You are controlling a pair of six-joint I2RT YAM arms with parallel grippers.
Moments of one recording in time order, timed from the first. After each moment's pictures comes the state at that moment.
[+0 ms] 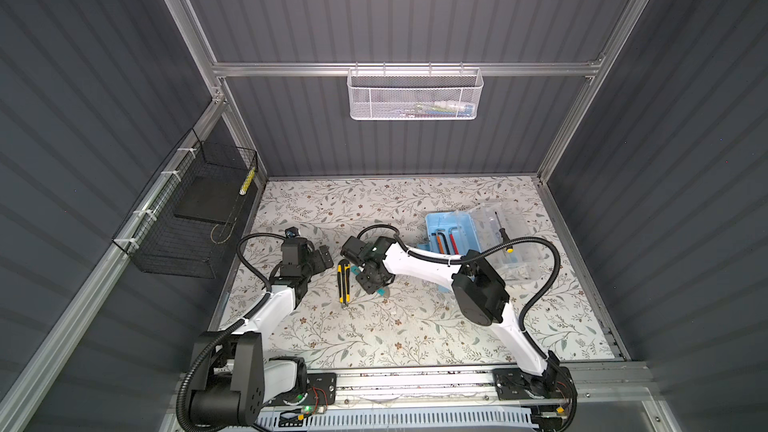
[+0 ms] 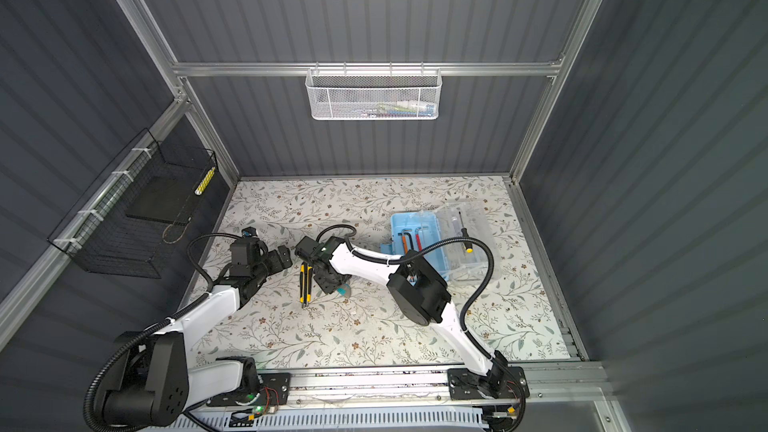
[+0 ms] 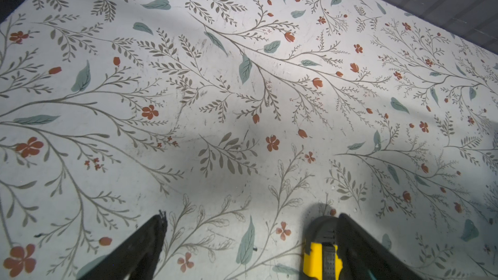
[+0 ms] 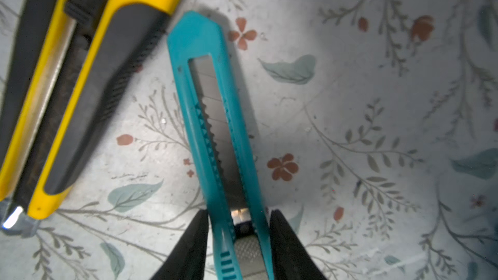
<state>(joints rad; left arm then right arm) -0.08 1.24 0.53 0.00 -0.07 -0.35 1.03 2.34 1.95 -0.96 0.14 0.28</state>
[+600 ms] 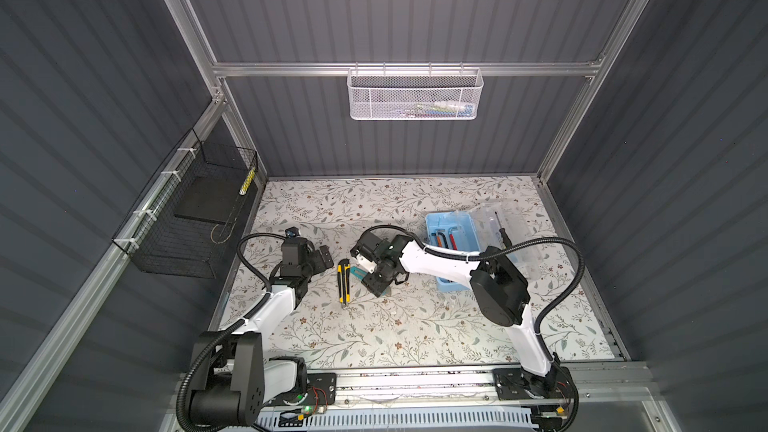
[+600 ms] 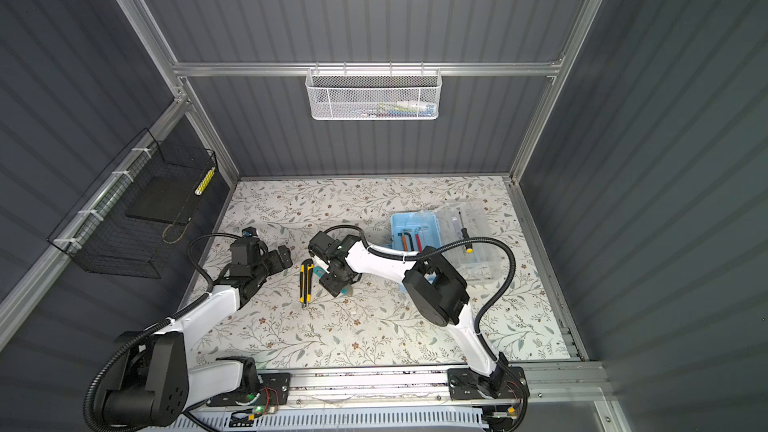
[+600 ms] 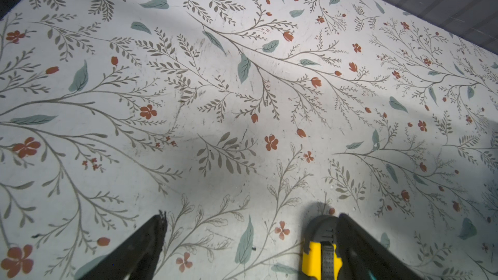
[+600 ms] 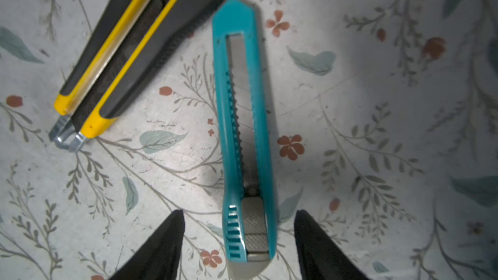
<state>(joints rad) -0.08 1.24 0.53 0.00 -0.06 -0.35 0.99 2.20 1.73 -0.79 -0.02 0.04</state>
